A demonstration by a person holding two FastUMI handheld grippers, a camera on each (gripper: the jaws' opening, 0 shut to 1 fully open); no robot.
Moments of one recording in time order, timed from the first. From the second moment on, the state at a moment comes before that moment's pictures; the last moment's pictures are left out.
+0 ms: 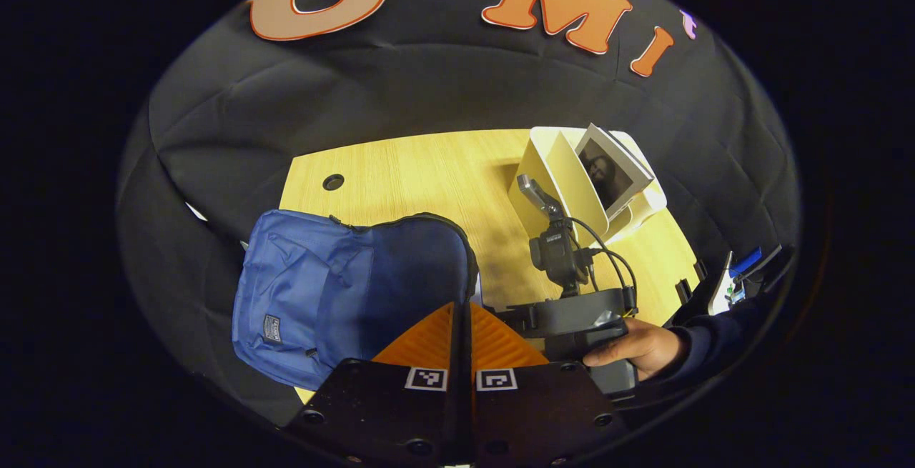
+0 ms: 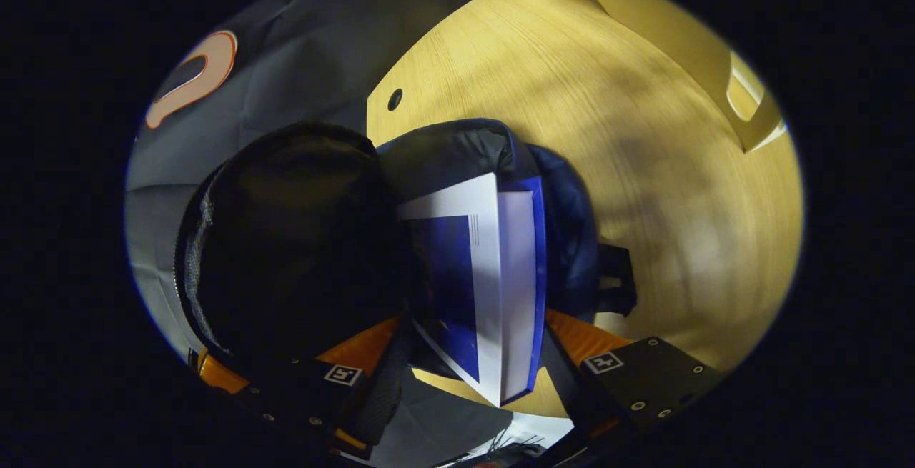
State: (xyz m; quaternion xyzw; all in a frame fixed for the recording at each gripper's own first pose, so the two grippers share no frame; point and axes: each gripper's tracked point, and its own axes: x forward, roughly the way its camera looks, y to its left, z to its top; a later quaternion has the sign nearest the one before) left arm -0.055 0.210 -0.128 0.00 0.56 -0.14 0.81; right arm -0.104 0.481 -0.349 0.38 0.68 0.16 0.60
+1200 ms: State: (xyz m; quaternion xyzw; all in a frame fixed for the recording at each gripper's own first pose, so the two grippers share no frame) left arm -0.064 0.196 -0.117 0.01 0.57 -0.18 0.80; right arm -0.064 0.496 -0.354 0.51 0.56 0.25 0.60
